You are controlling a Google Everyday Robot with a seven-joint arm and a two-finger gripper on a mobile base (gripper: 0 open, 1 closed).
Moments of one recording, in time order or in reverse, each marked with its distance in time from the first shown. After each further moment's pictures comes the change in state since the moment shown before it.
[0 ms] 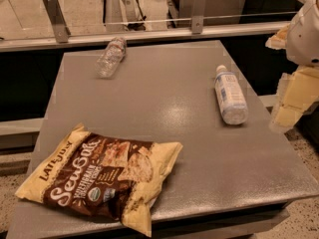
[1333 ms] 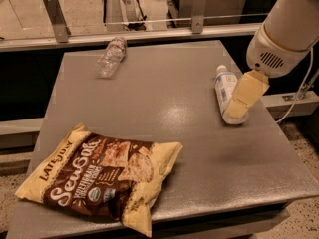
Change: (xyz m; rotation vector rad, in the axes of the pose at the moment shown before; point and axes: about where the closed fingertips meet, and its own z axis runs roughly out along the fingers) arm -0.019 -0.027 0.064 -0.013 0.040 0.326
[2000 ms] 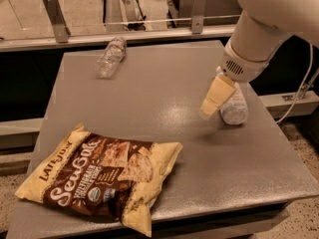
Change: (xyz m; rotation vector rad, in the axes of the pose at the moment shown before) arm -0.023 -0.016 0.049 0.056 0.053 0.188
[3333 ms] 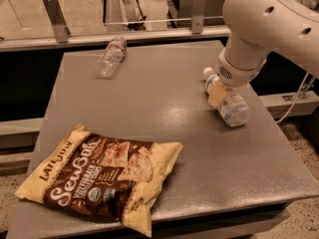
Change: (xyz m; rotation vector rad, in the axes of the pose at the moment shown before) arm -0.006 -0.027 0.045 0.072 0.025 0.176
